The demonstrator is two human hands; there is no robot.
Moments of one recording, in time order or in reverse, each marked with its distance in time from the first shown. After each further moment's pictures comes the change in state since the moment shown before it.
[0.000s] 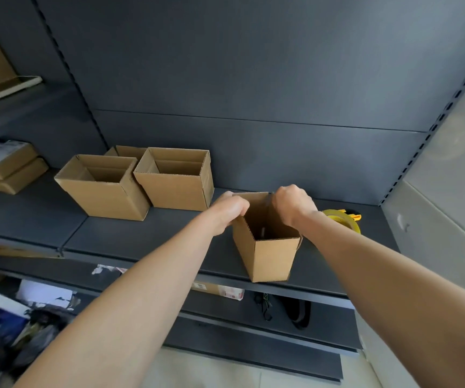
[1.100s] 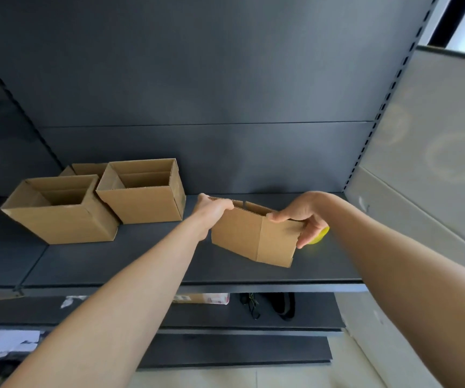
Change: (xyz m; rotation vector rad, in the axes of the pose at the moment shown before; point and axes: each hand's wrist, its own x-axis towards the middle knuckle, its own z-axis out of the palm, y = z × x) left_hand 0.022 -0.002 0.011 -0.045 0.003 0.011; right_hand -0.018 0.058 -0.029 0.669 -0.636 0.647
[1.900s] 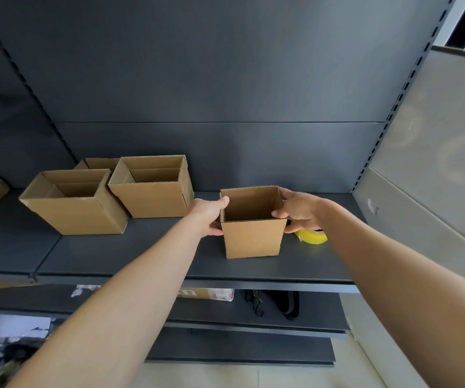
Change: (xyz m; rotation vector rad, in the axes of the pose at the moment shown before) left_hand -0.028 0.008 -0.012 -0.108 0.095 -0.191; right_hand 0.036 -0.001 0.013 0.265 -0.088 -0.434
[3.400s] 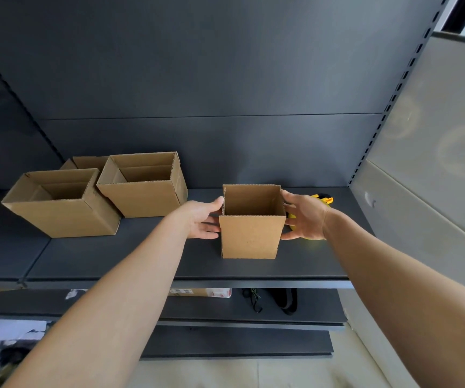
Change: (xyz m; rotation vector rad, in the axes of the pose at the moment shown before) left_hand 0.015 -0.001 -0.012 0.040 -0.238 -0.076; right_hand 0.020 0.043 -0.016 0.563 -0.039 0.033
